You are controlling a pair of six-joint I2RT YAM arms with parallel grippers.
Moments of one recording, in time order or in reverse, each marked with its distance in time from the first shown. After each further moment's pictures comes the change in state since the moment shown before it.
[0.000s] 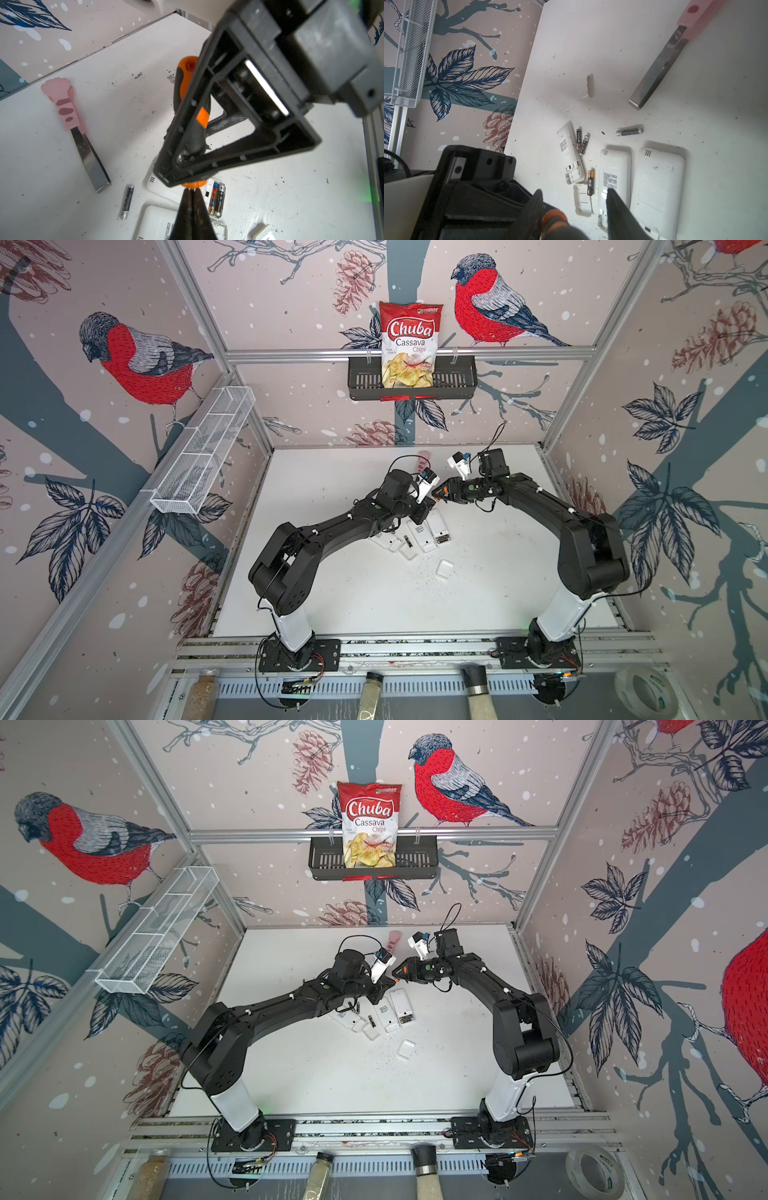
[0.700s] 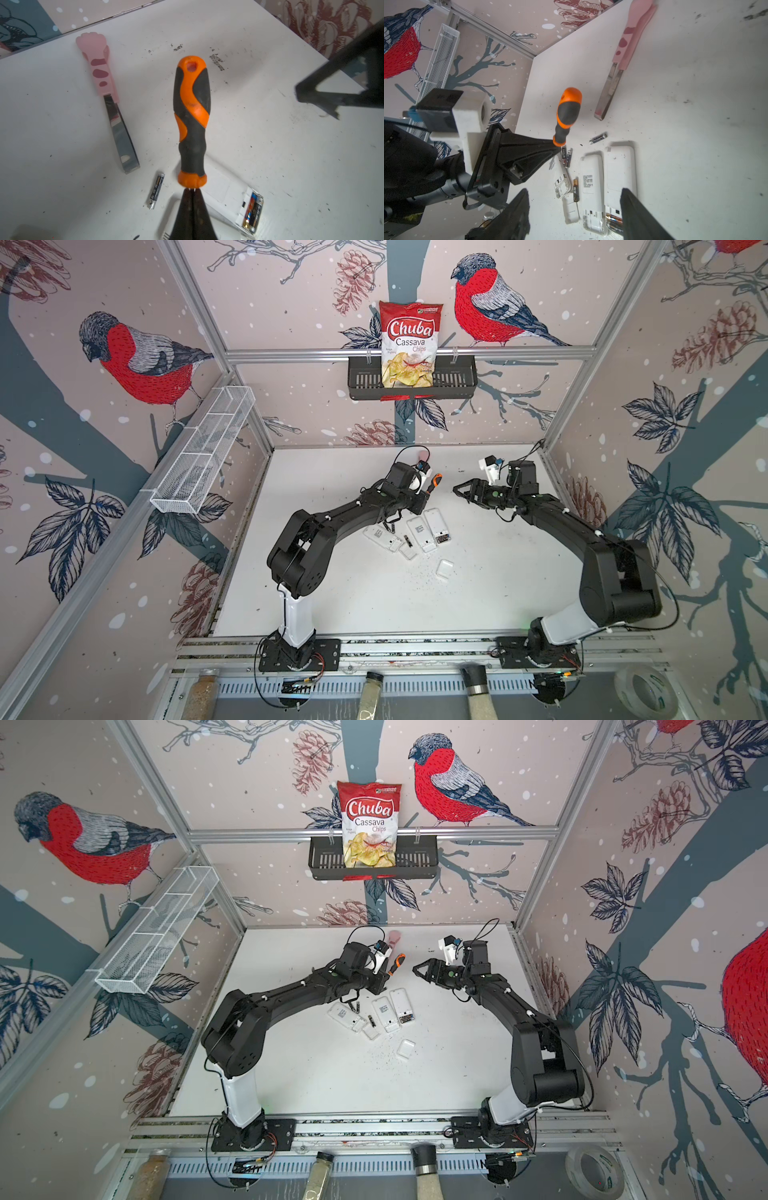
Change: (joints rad) left arm 0.040 0.125 0.132 -0.126 -0.107 -0.098; right arm -0.129 -0.191 -0.264 0.253 0.039 0.139
